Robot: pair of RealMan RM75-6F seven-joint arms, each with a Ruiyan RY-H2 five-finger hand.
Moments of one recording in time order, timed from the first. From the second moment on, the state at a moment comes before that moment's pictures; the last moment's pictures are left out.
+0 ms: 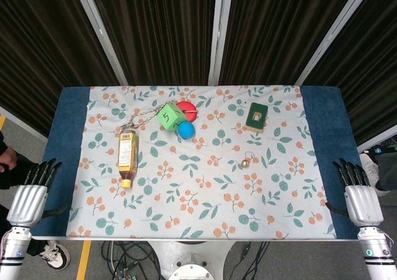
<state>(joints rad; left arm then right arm) -0.11 -1.22 0.00 -1.51 1.52 1.46 0.03 0.14 -1.23 0.01 -1.42 -1.46 1.43 0.03</state>
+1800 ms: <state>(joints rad) -0.16 -1.23 0.00 -1.48 1.50 1.36 0.01 0.75 -1.42 0.16 -1.41 -1.21 0.78 -0.45</state>
